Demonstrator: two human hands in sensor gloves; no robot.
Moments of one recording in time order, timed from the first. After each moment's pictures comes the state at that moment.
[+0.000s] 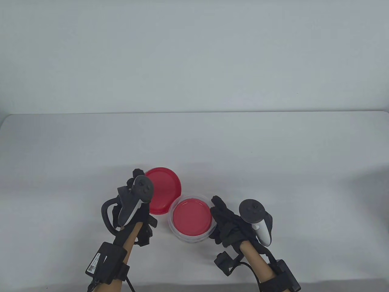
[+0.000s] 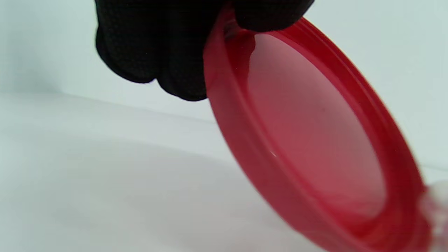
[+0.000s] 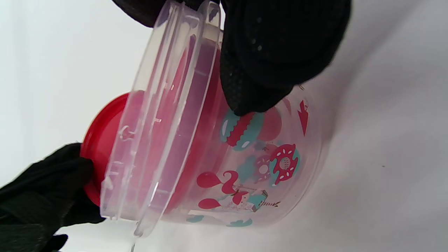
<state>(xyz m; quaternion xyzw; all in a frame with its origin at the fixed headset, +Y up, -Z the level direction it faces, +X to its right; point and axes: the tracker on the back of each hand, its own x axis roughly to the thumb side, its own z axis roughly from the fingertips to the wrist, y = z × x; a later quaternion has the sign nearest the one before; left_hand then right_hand) -0.182 -0.664 -0.318 0.03 0.10 0.07 0.99 0.110 -0.762 -0.292 0.03 0.19 0.82 0.54</state>
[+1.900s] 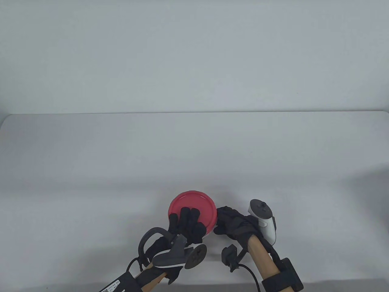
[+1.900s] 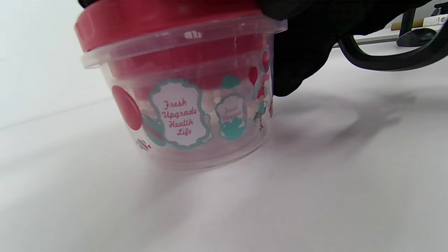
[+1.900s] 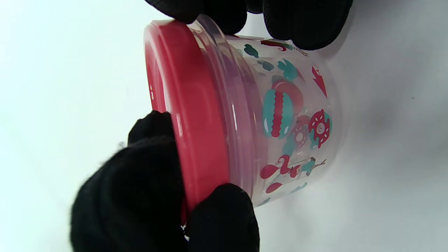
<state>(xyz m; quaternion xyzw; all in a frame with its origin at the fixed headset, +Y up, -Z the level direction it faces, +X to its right) -0.072 -0.713 -0.225 -0.04 -0.30 -0.11 0.95 0.124 -0.783 -0.298 -0.02 0.29 0.68 0.67</state>
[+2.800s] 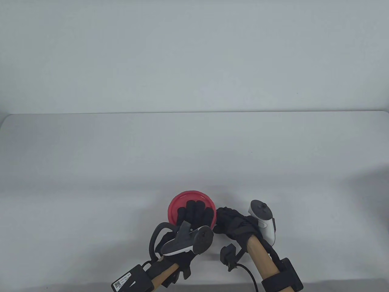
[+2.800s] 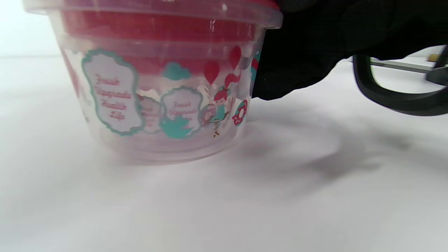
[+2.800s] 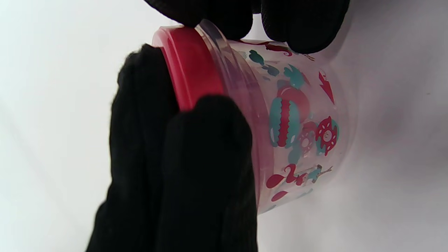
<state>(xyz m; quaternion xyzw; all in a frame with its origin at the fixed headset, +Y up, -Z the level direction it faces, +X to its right) -0.062 -0.716 -0.249 -0.12 -0.27 -0.01 0.96 0.123 -0.784 -0.298 -0.03 0.27 0.67 0.69</state>
